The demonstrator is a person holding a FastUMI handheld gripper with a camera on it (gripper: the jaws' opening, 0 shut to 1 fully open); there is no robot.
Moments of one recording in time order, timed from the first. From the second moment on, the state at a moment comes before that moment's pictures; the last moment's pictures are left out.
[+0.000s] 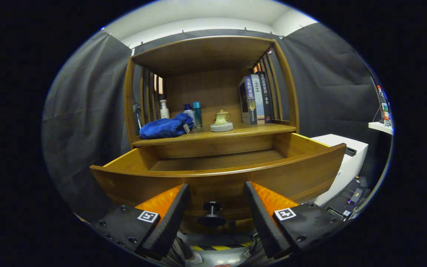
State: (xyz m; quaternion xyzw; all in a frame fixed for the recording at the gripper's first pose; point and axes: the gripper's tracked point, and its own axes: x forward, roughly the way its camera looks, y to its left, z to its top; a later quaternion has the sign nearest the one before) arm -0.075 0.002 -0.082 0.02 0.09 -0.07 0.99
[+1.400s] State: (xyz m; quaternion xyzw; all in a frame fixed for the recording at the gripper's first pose) arm 0.110 -0.015 -0.075 -0.01 0.08 -0.06 1.00
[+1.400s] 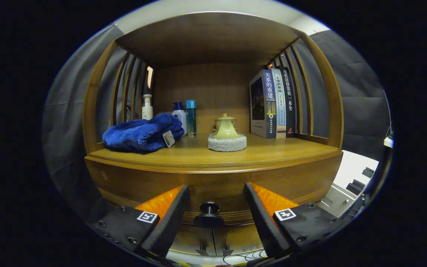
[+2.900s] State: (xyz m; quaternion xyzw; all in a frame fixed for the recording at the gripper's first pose) arm -0.071 -0.082 0.092 0.02 -0.03 -0.07 1.00
